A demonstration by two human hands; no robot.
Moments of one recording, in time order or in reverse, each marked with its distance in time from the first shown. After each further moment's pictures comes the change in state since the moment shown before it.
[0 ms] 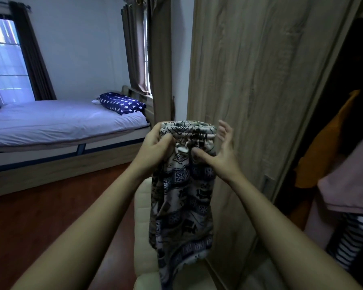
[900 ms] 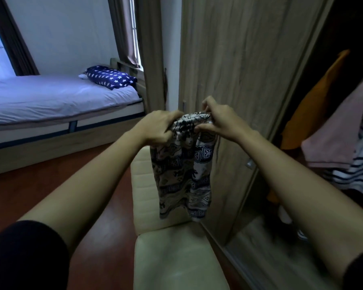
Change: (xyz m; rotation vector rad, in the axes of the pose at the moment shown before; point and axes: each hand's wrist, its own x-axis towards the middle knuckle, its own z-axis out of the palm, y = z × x) left_hand -0.008 -0.028 -0.003 1.042 -0.514 0.455; right_hand -0.007 0.002 -0.038 -0.561 -0.354 -0.257
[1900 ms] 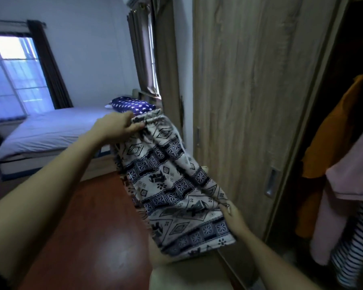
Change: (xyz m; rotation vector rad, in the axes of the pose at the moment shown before) left_hand -0.017 -0.070 -0.108 0.280 -0.009 -0.508; right_hand -0.123 0.050 0.175 0.764 0.010 0.743
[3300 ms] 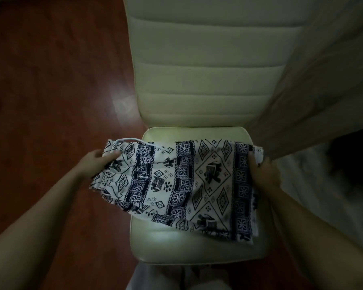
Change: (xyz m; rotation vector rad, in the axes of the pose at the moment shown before) left_hand -0.355 -0.067 0.592 -0.765 -0.777 -1.120; right_hand 0.006 0.415 0.145 -0.640 0.033 0.637
